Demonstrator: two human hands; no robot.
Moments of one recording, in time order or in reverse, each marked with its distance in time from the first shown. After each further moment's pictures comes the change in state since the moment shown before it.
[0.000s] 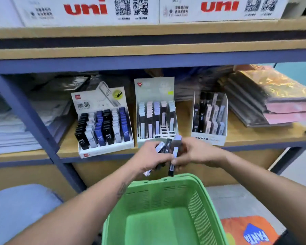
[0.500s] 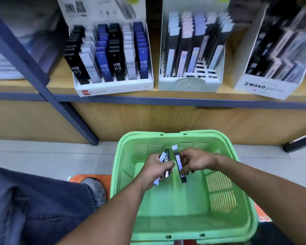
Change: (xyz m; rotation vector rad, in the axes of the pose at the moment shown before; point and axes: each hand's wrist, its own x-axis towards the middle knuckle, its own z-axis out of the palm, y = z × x) left_hand -0.008 -0.247 0.071 -0.373 0.123 -0.541; right_hand 0.071 0.203 0.116 -0.189 -0.334 0.478
